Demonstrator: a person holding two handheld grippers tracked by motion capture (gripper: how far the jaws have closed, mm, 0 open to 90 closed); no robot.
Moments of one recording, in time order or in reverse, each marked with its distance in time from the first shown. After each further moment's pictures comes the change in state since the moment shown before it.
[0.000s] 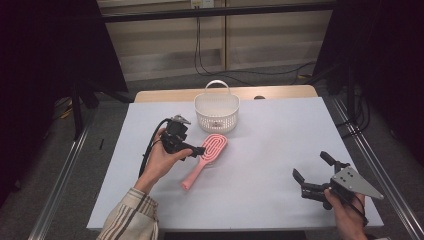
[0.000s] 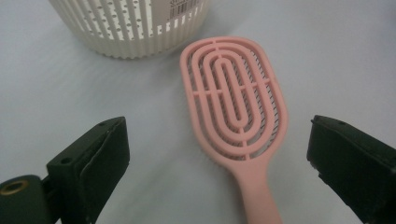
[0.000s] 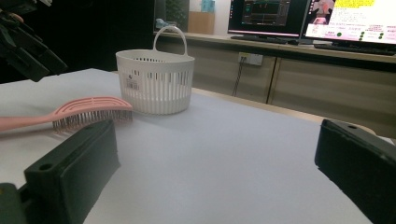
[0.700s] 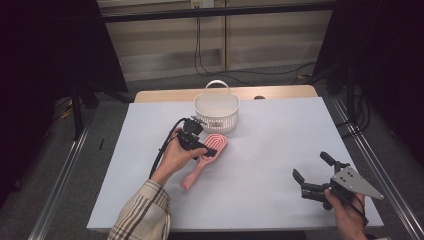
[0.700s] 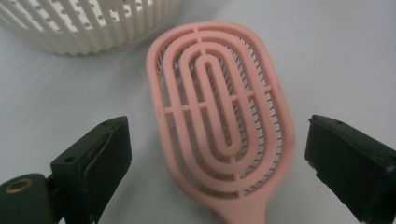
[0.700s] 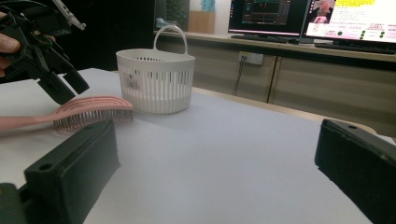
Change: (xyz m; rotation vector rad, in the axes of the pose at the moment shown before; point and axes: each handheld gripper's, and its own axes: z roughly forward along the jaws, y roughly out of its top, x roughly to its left) left arm -0.006 0.017 0.045 0.134 -0.031 0.015; right arm 0.000 0.000 0.000 0.001 0.001 0.002
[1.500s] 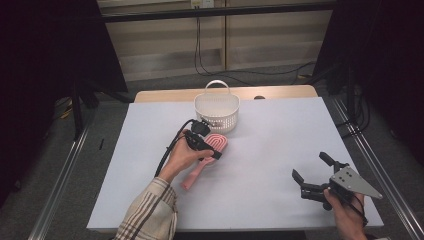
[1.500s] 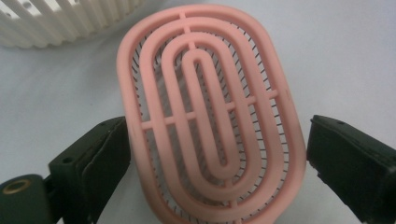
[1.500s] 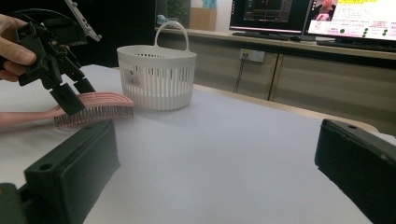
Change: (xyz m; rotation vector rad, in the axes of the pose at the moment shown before) left arm -0.003 0.008 0.021 0.066 -0.019 -0.001; right arm 0.001 -0.001 0.001 0.014 0.005 -0.005
